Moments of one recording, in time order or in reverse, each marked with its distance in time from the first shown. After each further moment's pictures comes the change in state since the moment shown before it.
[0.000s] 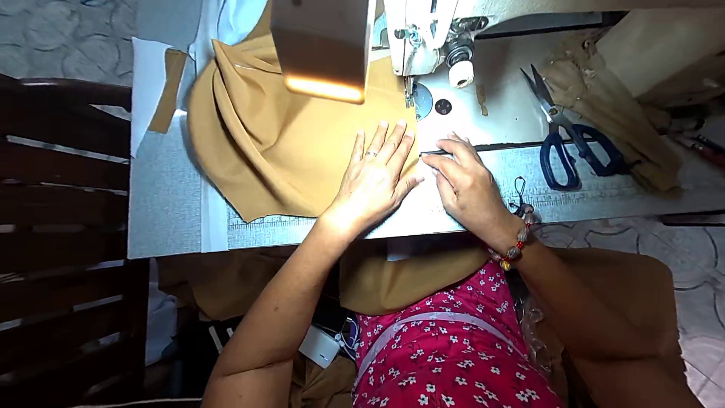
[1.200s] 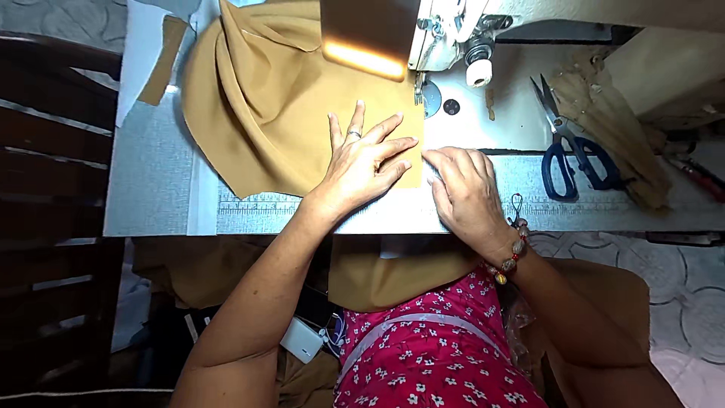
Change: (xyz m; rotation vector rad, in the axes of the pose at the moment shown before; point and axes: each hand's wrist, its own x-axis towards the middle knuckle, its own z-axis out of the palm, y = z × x) left_hand 0.000 -0.022 -0.007 -0.167 0.122 -0.040; right_hand 0.005 -0.015 -0.001 -0.165 -0.023 0.004
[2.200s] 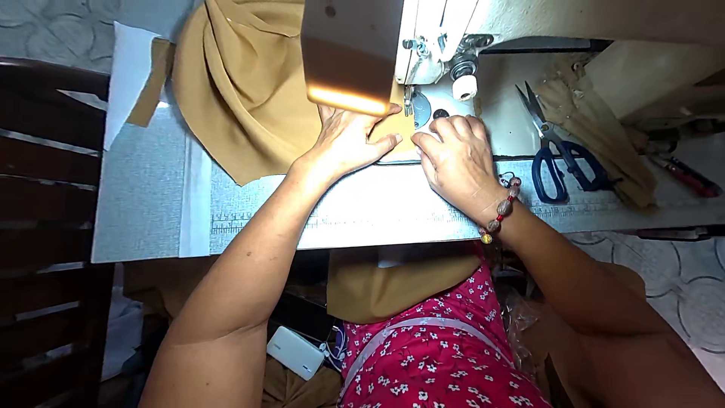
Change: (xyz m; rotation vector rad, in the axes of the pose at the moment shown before) left_hand 0.056 -0.031 -0.013 0.058 -0.070 -0.018; right_hand 0.055 0.026 0.008 -0.255 -0.072 -0.082
